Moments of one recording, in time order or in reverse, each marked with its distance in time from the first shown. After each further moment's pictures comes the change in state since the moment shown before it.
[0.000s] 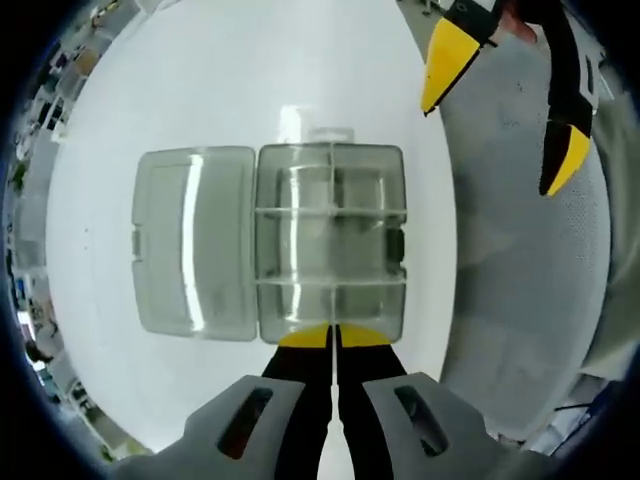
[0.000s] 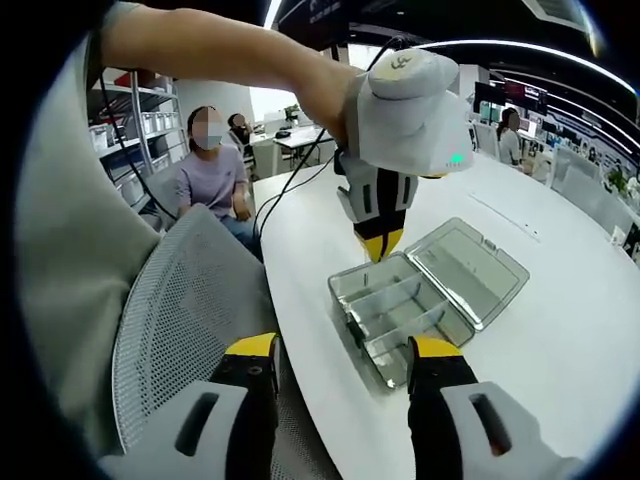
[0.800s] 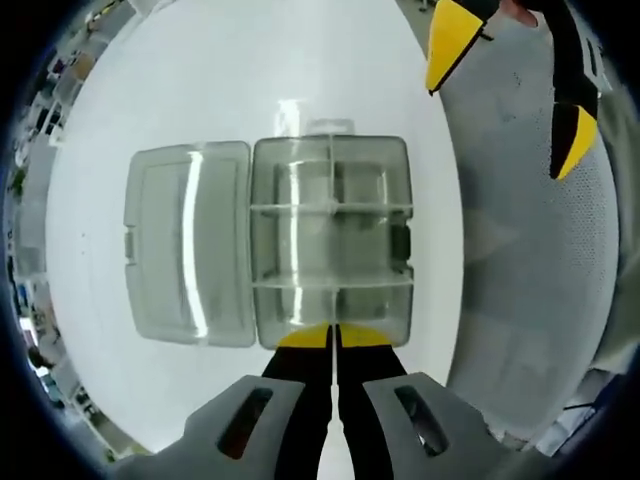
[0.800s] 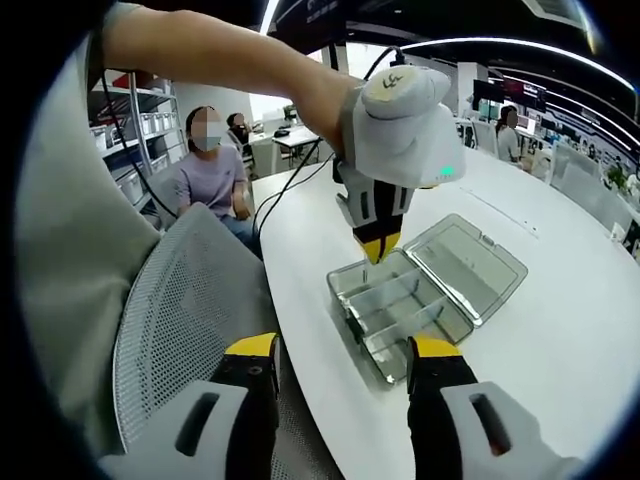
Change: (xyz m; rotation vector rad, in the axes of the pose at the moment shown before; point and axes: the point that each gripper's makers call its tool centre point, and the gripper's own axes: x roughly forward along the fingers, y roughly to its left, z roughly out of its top) left arm 0.012 0.002 -0.001 0.024 0.003 0.006; right arm -0.002 -0.002 -0.005 0.007 0.012 0.001
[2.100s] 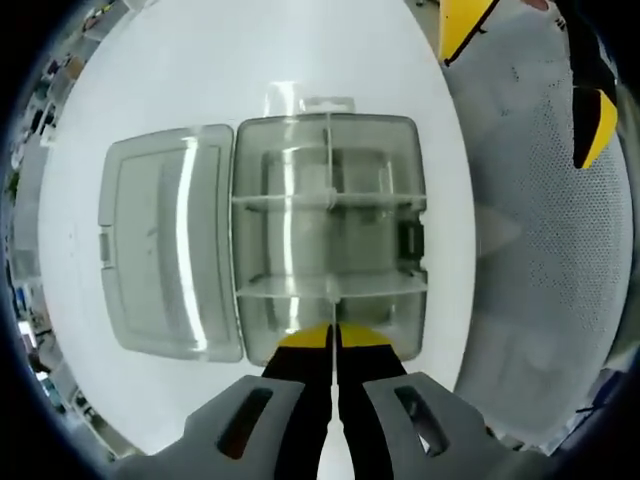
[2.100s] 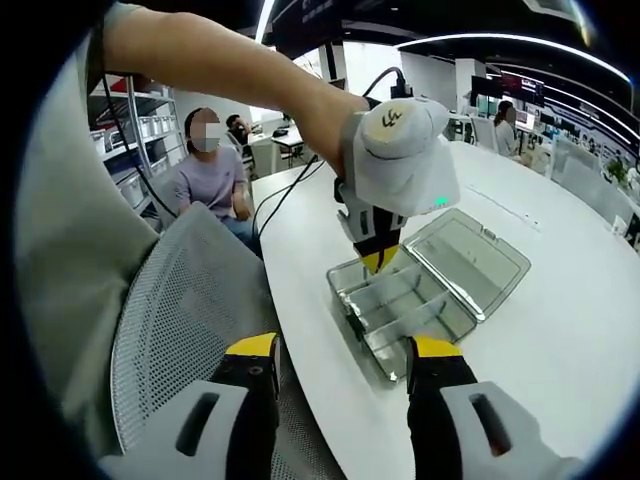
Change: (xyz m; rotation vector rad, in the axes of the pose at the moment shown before) left arm 0.024 -0.002 -0.003 0.003 0.019 -0.017; right arm 0.004 0.000 -0.004 0.021 0.001 0.009
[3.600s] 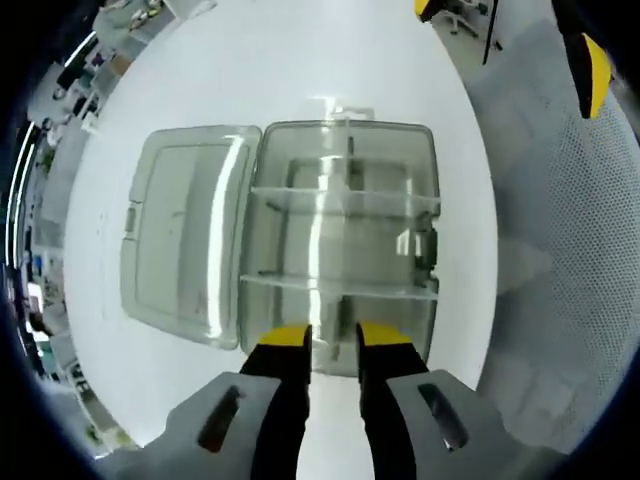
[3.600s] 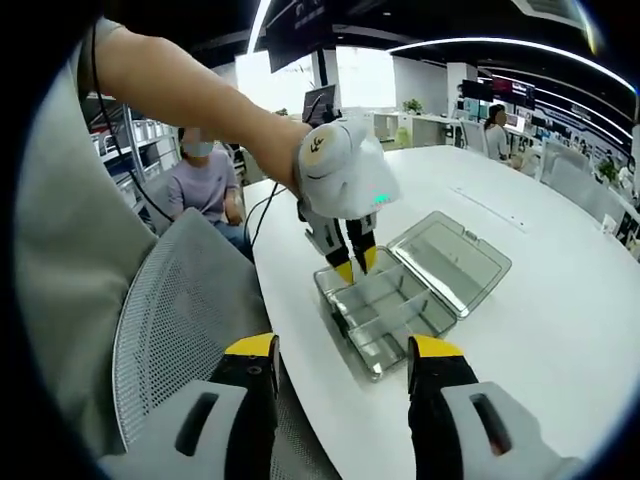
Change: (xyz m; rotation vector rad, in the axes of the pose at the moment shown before) left arm 0.003 0.005 -0.003 -0.111 -0.178 0.211; right arm -0.019 -0.015 -0.001 0.015 -0.024 -0.043
